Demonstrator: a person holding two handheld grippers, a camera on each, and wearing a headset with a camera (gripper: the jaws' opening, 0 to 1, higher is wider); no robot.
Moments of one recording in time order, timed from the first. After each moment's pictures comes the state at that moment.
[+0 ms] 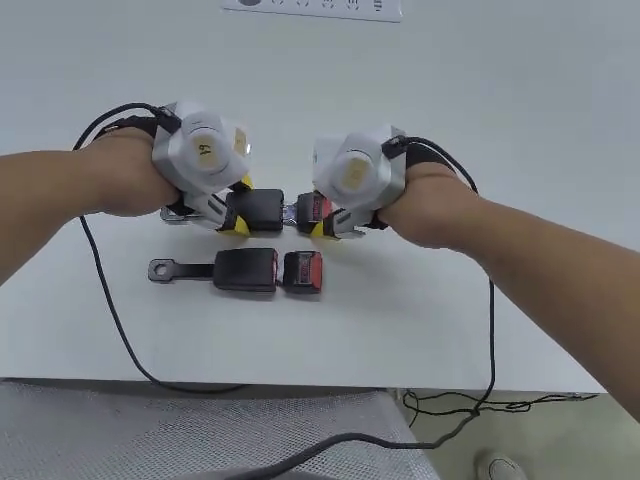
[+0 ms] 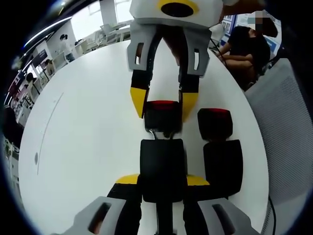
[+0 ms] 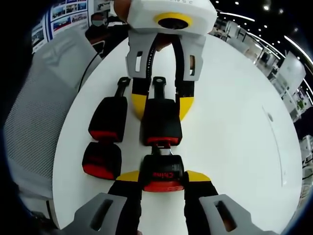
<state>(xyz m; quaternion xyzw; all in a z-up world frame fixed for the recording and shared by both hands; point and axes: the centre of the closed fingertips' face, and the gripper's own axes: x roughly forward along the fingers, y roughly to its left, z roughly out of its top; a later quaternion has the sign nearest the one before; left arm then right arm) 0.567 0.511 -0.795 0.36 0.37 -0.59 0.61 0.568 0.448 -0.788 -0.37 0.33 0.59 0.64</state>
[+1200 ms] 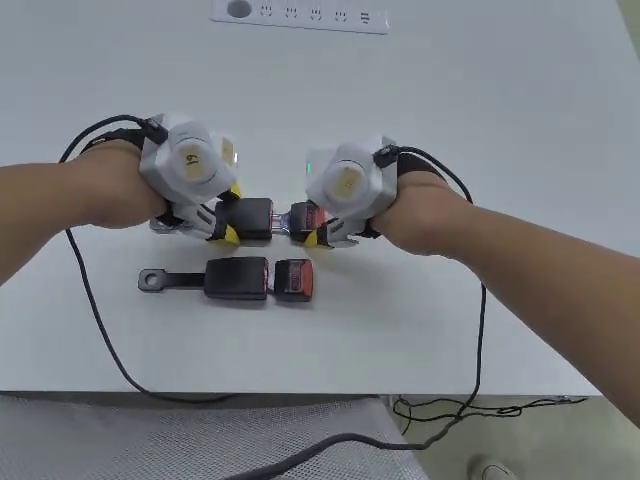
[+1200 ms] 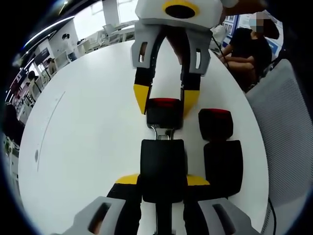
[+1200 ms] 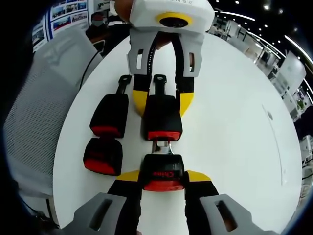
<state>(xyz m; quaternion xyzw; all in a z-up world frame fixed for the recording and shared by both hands) 0.566 0.513 -0.794 0.35 0.37 -0.59 0.62 0.568 0.440 -0.791 -0.37 0.33 0.59 0.64</state>
